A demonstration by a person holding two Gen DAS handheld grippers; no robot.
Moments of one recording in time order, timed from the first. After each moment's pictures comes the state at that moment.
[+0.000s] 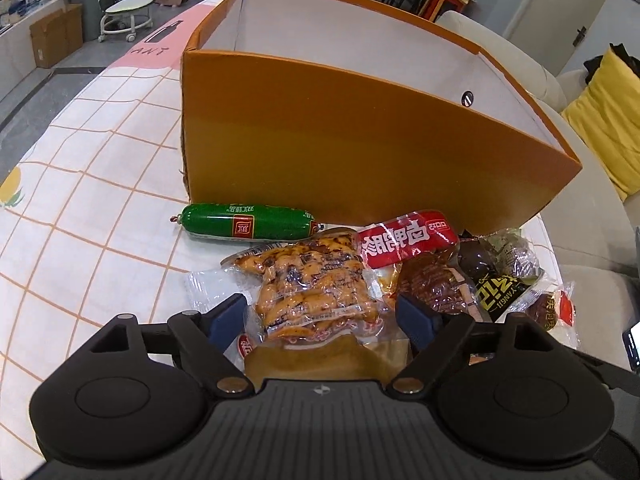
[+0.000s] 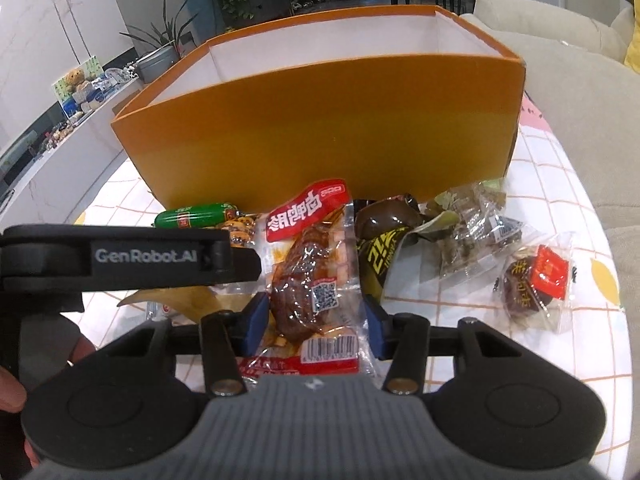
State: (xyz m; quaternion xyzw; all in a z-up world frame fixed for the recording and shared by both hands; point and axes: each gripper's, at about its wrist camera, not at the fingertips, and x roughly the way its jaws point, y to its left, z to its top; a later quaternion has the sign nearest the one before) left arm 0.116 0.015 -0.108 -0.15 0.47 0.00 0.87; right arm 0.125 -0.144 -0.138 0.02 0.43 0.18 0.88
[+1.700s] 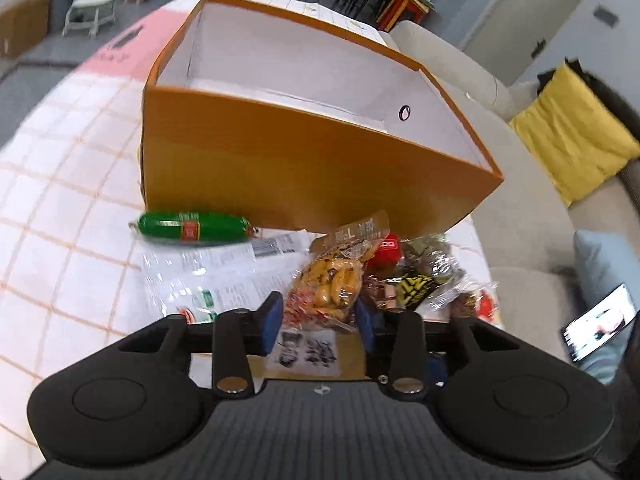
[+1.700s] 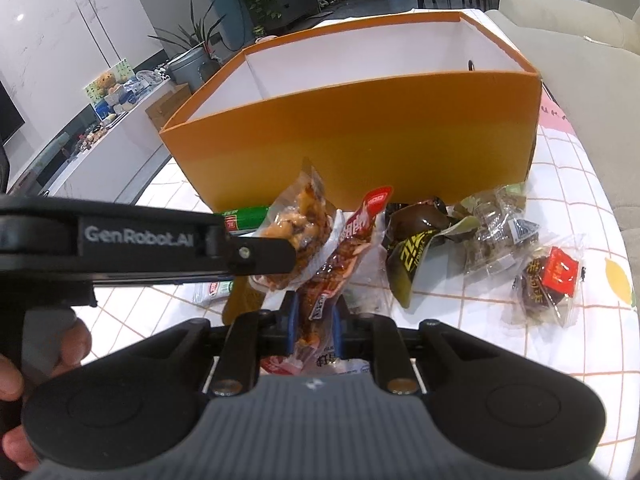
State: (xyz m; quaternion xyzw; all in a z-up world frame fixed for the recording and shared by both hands) left arm 0.107 0.007 -0.076 -0.17 0.45 -0.07 0.87; right arm 0.115 -0.151 -0.115 0.05 0.44 0.23 0.87
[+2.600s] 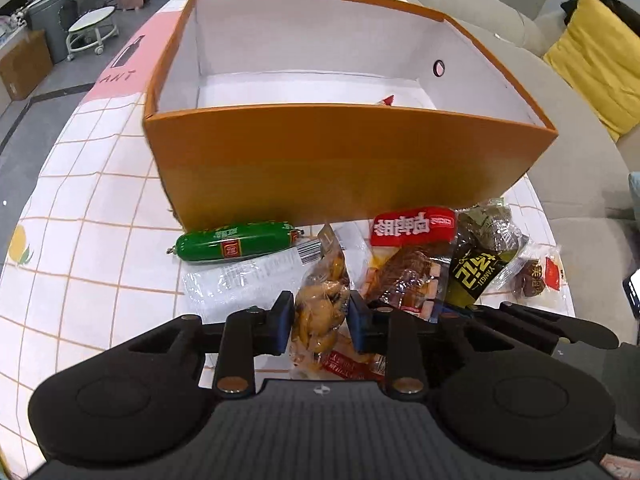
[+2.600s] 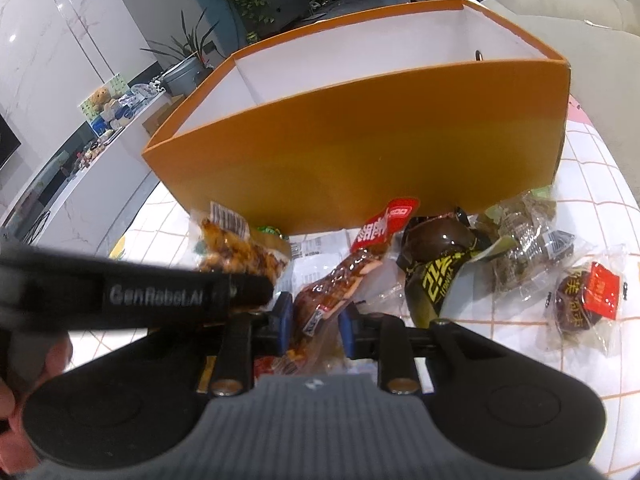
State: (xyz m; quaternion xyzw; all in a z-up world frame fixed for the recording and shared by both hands) left arm 0.130 0.007 -0.078 -0.08 0.52 -0.03 0.85; right arm 0.146 -0.133 -0.130 0.08 0.44 0.22 0.86
